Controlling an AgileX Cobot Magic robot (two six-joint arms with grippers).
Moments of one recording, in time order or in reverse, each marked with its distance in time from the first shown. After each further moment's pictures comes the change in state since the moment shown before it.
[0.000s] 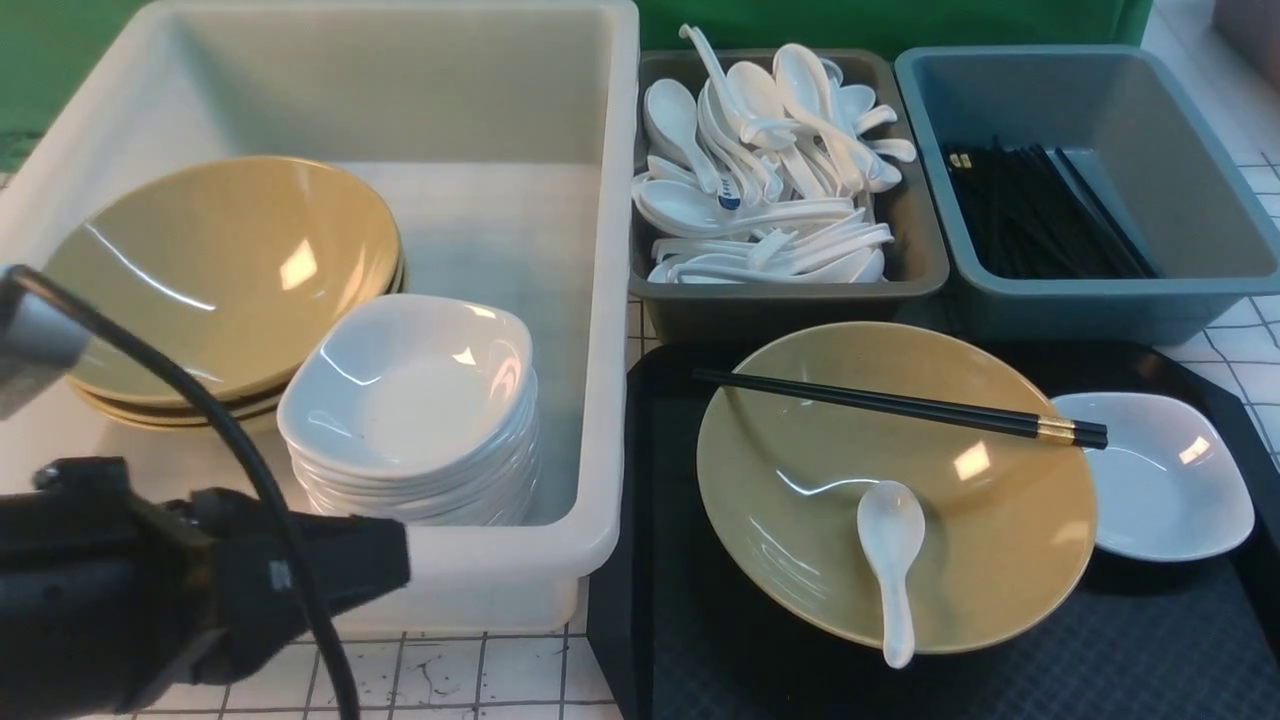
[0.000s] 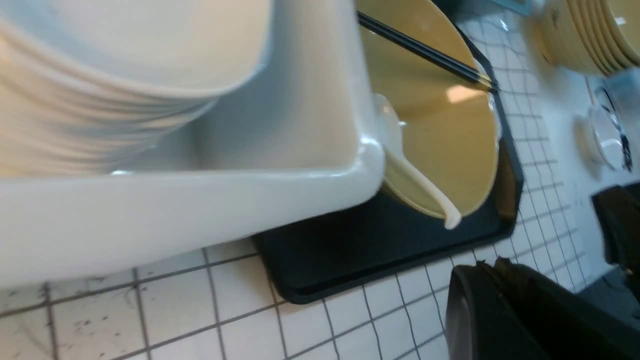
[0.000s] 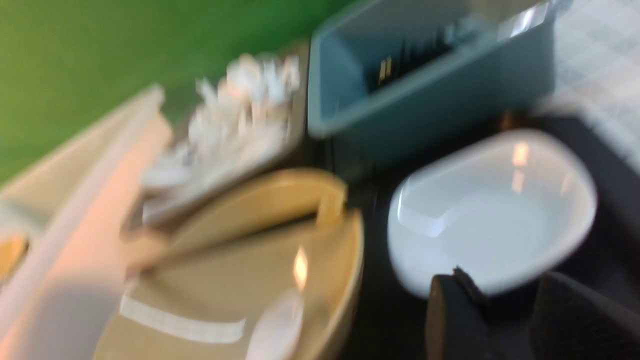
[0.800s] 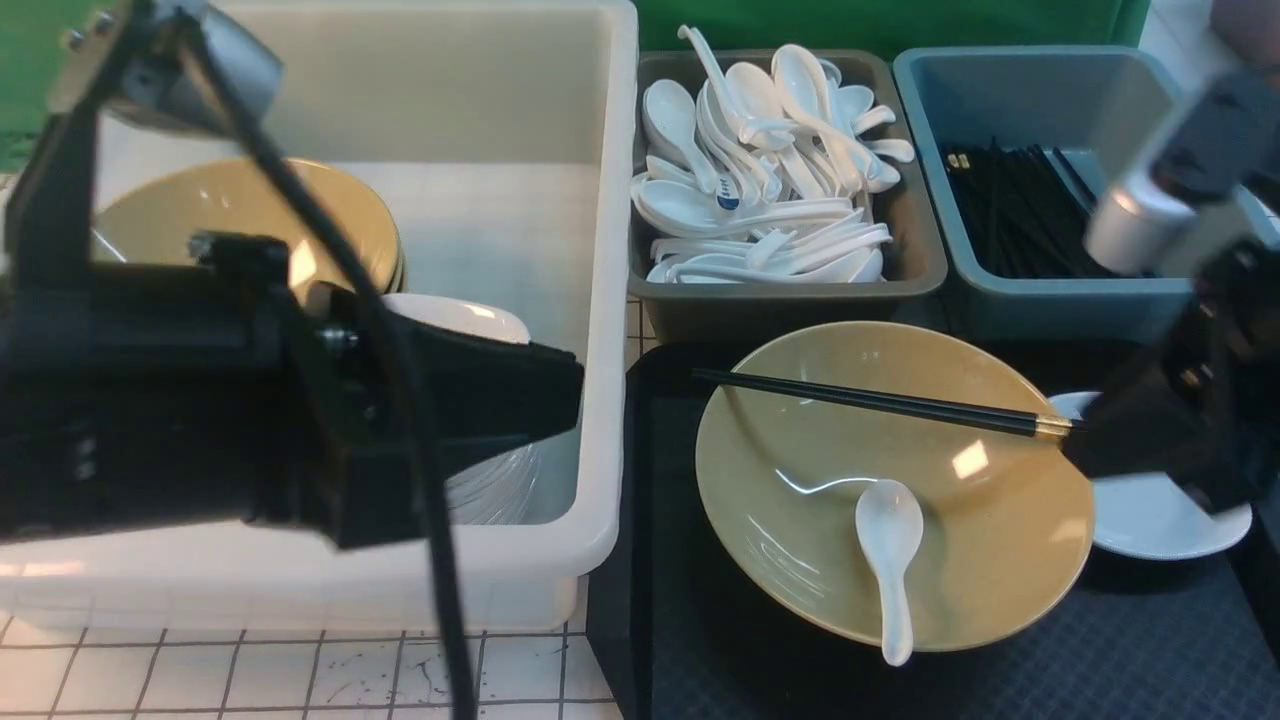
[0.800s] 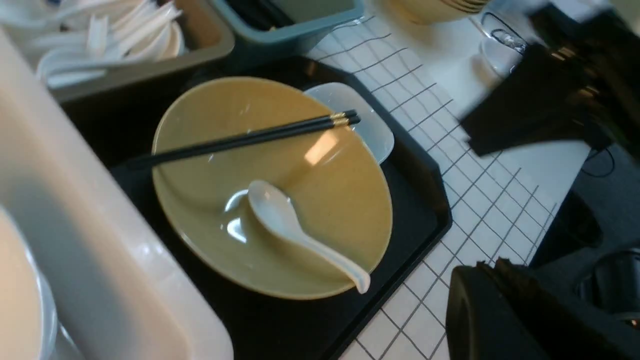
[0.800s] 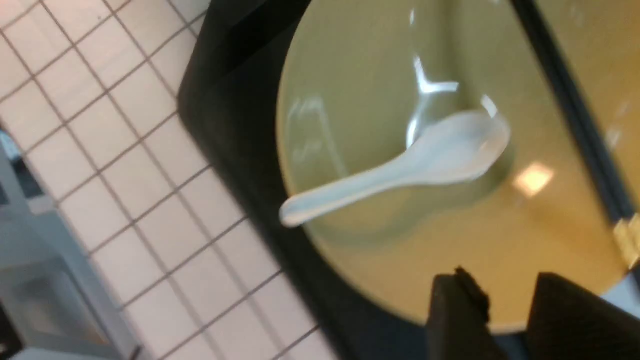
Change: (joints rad) right arm 0.270 1.279 -1.203 -0.026 0.856 -0.932; left arm -0.230 0.156 -0.240 -0.057 -0.102 0.361
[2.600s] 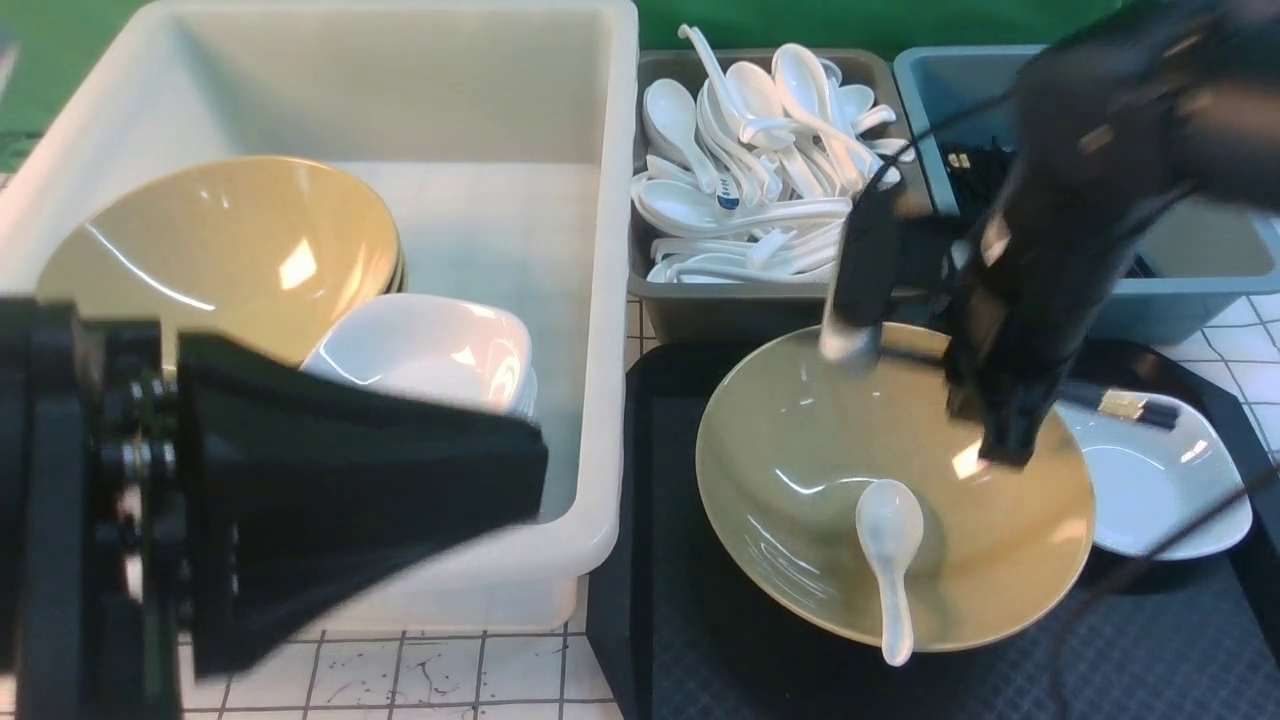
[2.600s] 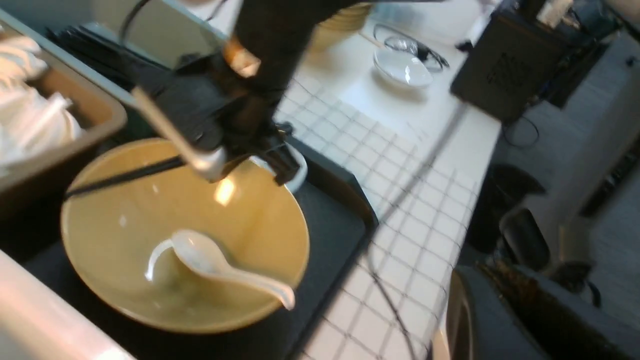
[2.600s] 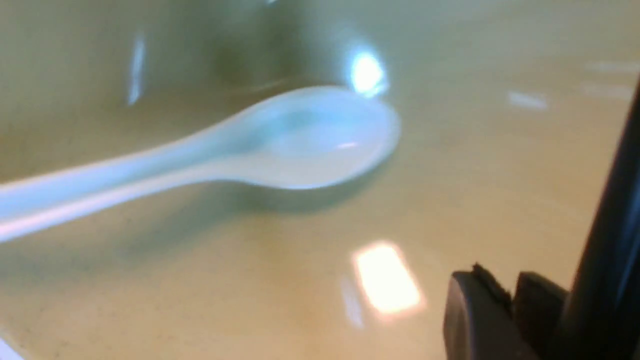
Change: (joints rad) right arm 0.152 0.403 -0.186 -0.448 -0.097 -0.004; left arm 0.000 -0.134 0.000 -0.110 0.070 0.154
